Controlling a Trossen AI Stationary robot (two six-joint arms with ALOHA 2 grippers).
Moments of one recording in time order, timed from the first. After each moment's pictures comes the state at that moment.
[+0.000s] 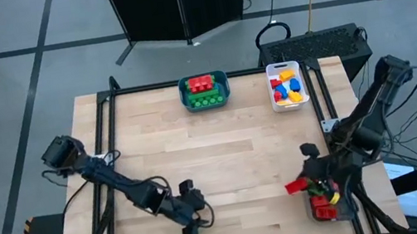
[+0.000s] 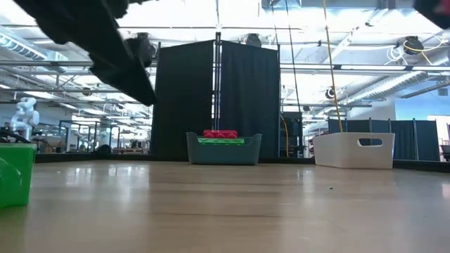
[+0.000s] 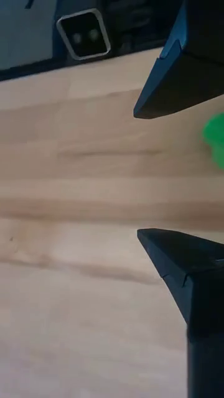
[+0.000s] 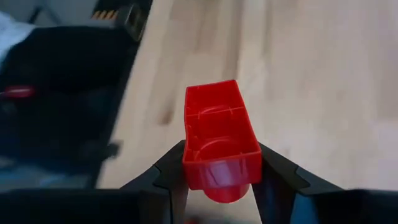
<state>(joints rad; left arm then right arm) -0.56 1.68 1.00 -0.17 -0.19 -0.54 0.87 1.02 0.88 -0.74 0.34 0.69</state>
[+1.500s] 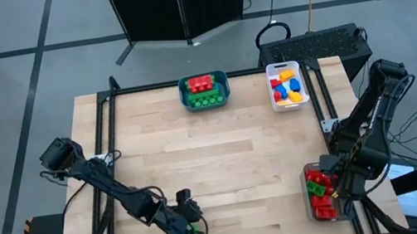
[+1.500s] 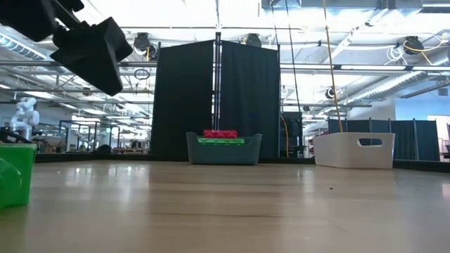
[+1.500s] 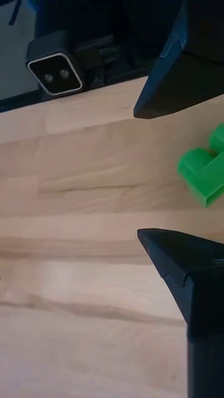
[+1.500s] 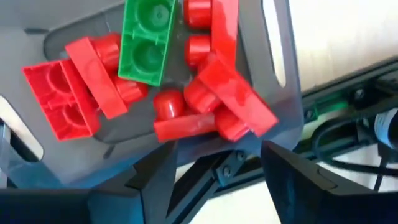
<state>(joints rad) -0.65 1.68 1.00 -0.17 -0.20 -0.54 1.04 1.17 0.88 -1.26 -0.09 1.48</state>
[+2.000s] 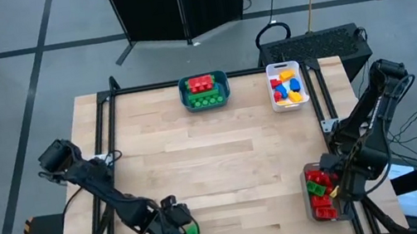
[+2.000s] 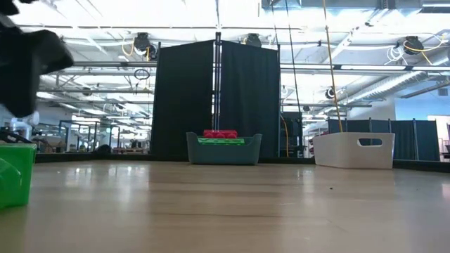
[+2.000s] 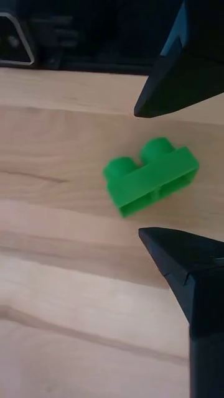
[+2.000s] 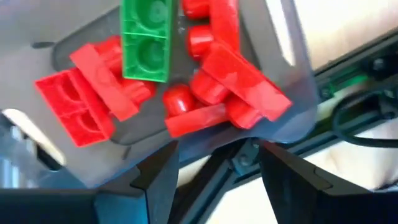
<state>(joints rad) -0.73 1.68 1.04 -0.41 -0.19 -0.88 1.04 1.17 0.88 -1.24 -0.13 1.62</state>
